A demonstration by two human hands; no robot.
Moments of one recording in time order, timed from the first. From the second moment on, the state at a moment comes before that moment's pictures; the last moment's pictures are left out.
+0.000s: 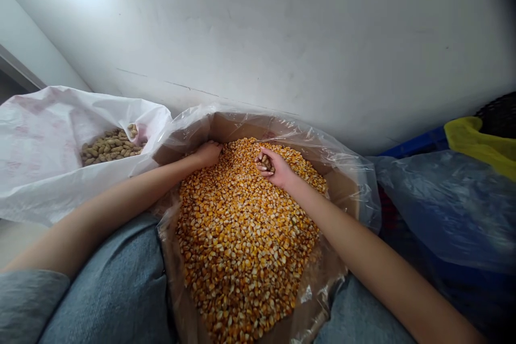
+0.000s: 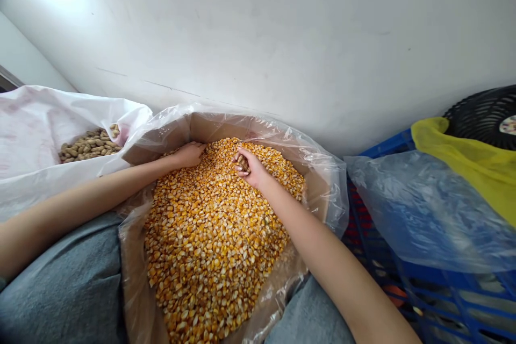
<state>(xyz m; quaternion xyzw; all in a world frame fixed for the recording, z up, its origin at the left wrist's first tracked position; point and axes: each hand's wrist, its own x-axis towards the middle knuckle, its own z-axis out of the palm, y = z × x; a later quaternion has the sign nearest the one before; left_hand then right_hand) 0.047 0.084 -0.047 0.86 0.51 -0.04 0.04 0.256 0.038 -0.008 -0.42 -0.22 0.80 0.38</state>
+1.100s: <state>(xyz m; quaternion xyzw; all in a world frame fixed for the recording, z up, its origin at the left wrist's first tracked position) 0.057 0.088 -0.048 0.79 0.53 0.10 0.28 0.256 0.034 -0.007 -0.46 -0.24 0.77 0.38</state>
